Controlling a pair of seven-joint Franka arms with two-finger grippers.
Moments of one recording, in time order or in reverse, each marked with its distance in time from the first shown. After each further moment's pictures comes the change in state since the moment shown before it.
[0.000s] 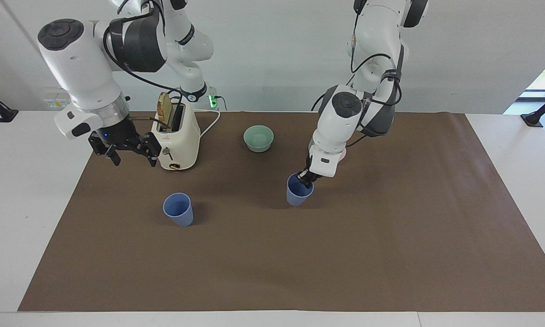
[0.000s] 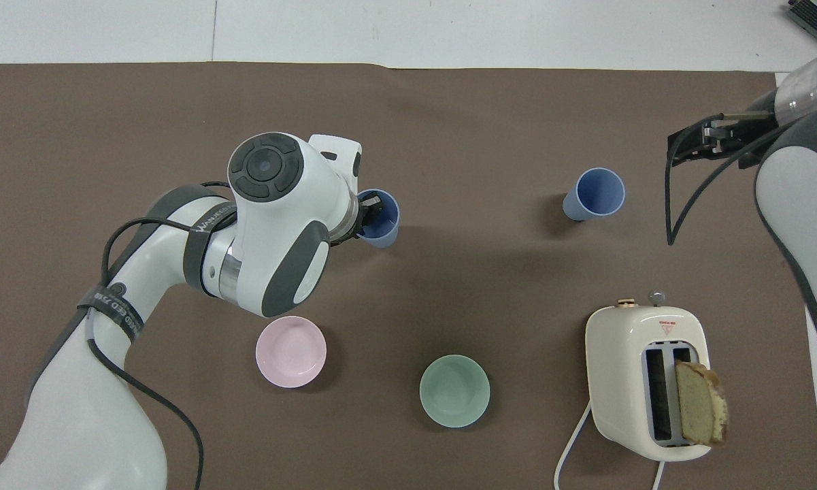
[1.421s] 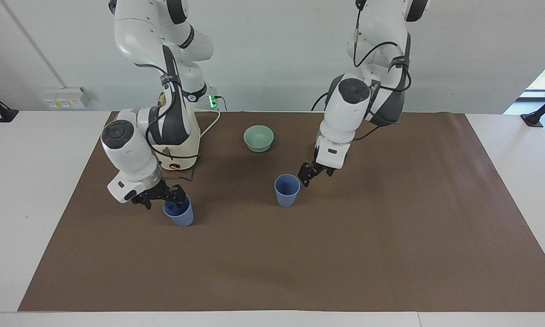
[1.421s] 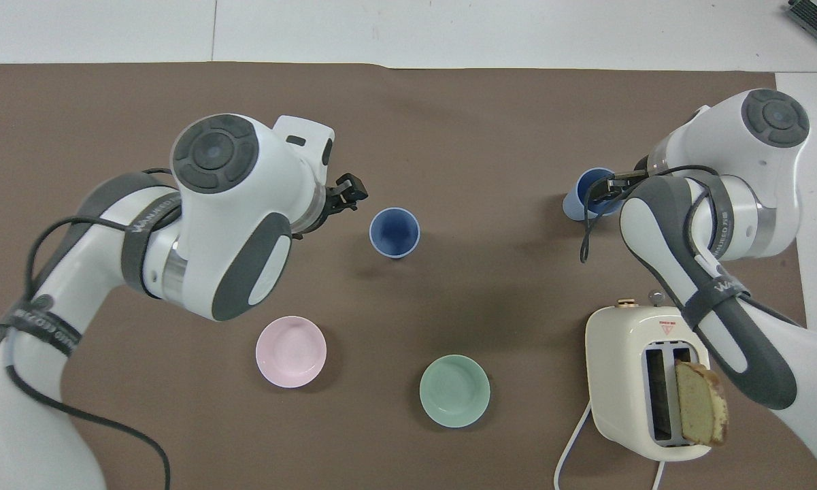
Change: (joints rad) left arm 0.037 -0.124 0.055 0.011 0.048 -0.125 0.127; right arm -0.002 0.095 0.003 -0.380 0.000 0.430 -0.062
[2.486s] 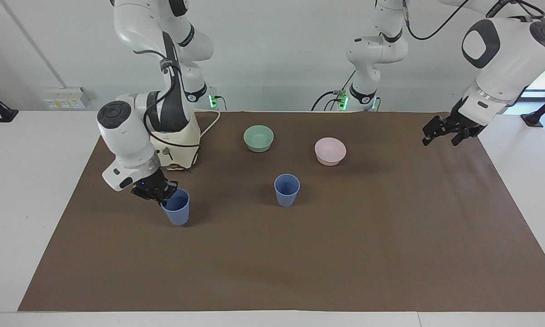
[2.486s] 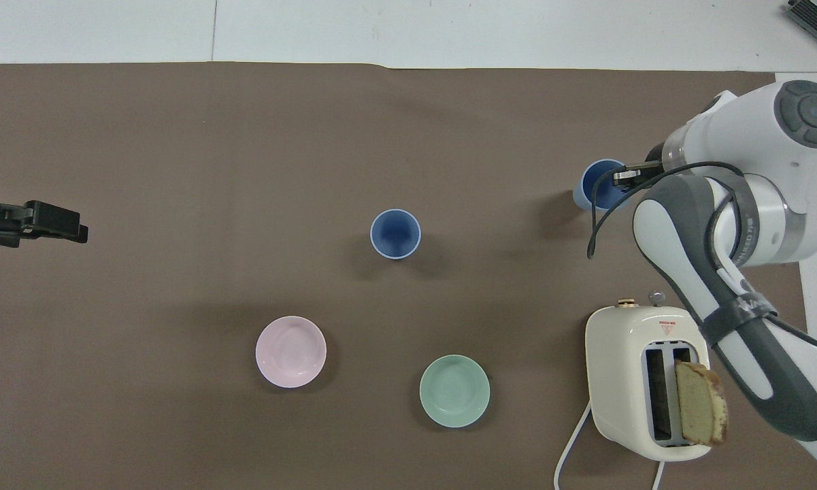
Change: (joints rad) left arm 0.505 -0.236 0.011 -0.042 0.008 -0.332 0.938; right arm 0.008 -0.084 0.008 0.016 0.003 -0.002 -0.001
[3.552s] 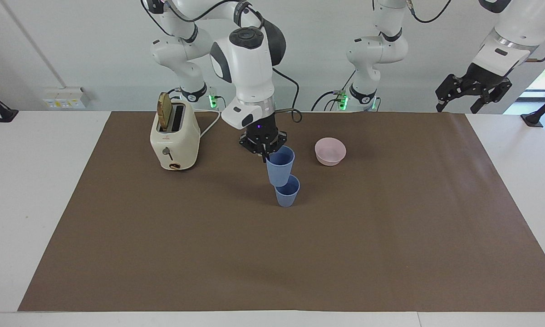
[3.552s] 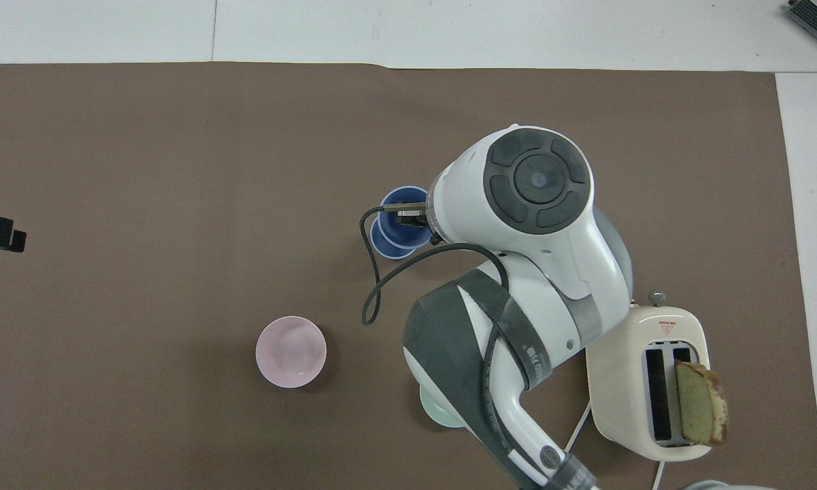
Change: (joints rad) left arm -0.002 -0.032 -0.034 0.216 0.052 -0.228 0.006; right arm 0.475 -0.012 0.019 0.190 0.020 -0.152 0.600
